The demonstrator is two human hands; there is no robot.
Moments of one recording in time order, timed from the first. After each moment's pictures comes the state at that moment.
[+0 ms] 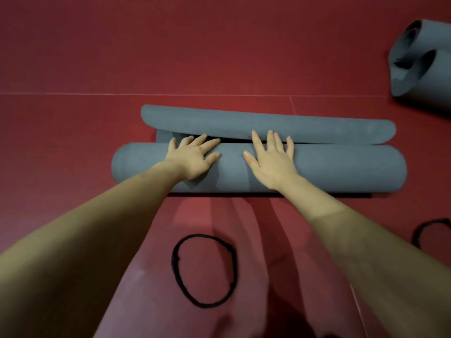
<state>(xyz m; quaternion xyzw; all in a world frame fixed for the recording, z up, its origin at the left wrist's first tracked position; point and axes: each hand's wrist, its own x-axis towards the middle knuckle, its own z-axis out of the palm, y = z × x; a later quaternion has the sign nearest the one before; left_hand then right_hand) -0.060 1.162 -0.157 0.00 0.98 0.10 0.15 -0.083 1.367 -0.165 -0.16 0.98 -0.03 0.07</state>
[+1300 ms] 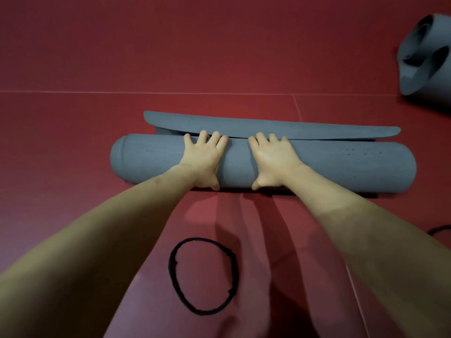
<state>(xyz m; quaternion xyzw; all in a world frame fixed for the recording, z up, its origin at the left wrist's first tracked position) -0.061 1.190 -0.157 0.10 0.99 -0.08 0.06 -0.096 1.365 -0.145 -0.31 0.94 0.15 0.04</state>
